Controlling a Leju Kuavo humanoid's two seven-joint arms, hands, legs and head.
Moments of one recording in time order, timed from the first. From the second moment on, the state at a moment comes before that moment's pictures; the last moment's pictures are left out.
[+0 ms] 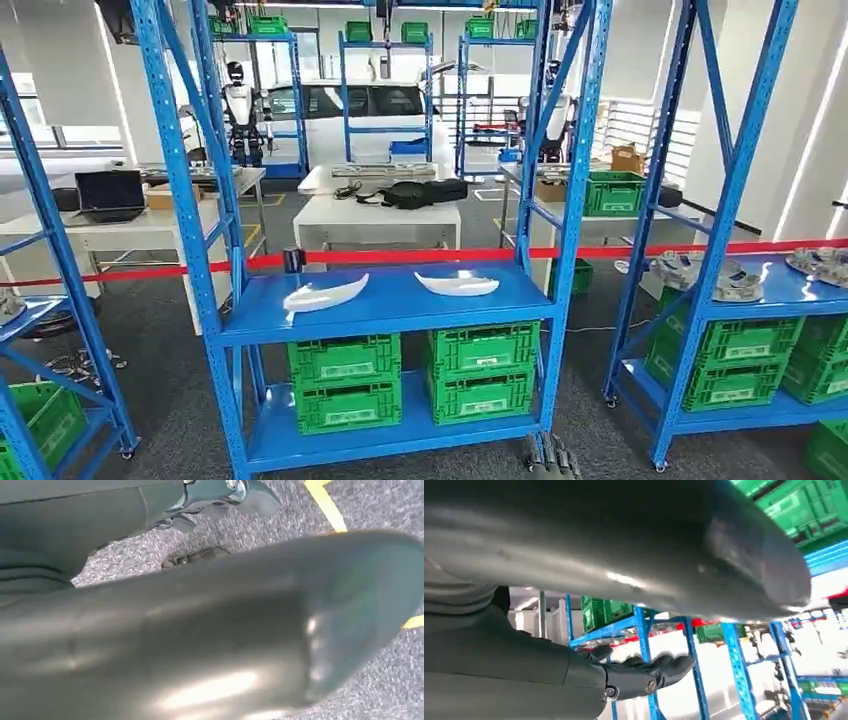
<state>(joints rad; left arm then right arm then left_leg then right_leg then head) -0.18 -0.23 1.09 -0.17 -1.07 -0.33 -0.36 -0.70 0.20 0.12 -0.25 1.45 -0.48 0.00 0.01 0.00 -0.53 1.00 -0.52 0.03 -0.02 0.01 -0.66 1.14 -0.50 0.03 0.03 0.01</state>
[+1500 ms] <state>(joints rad) -0.17 -0.23 1.09 -0.17 -1.04 -0.31 -0.35 -0.67 0.21 0.12 -0.24 1.47 -0.48 0.00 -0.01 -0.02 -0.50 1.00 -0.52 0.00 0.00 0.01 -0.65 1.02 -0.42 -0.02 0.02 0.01</state>
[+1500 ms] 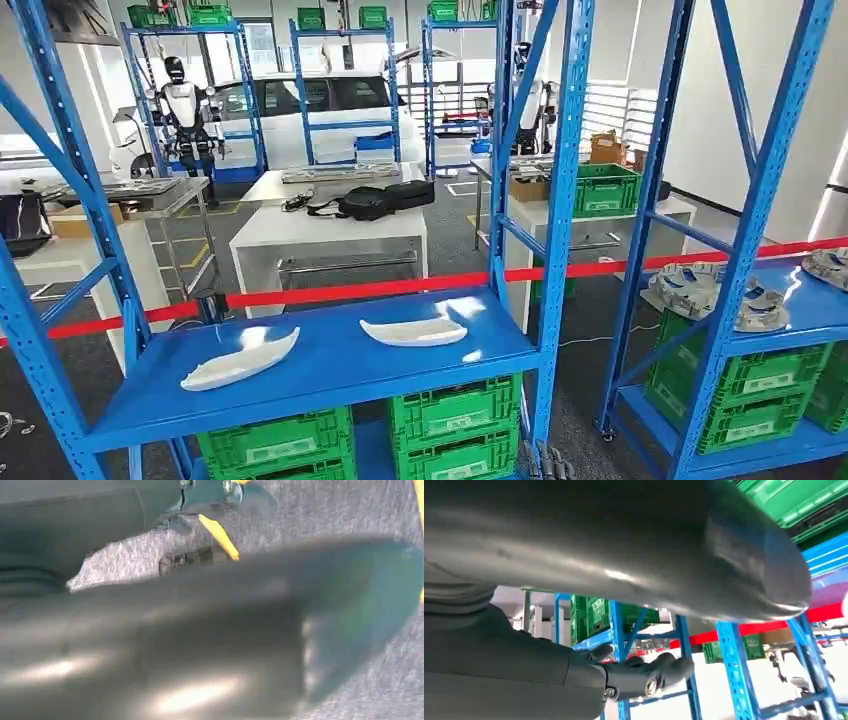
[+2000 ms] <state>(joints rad) -0.18 -0.23 1.11 -0.17 -1.02 -0.34 -0.35 -0.66 0.21 0.12 -0.24 1.47 -0.48 0.00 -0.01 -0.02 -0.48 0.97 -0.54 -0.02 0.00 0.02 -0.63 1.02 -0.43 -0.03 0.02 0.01</state>
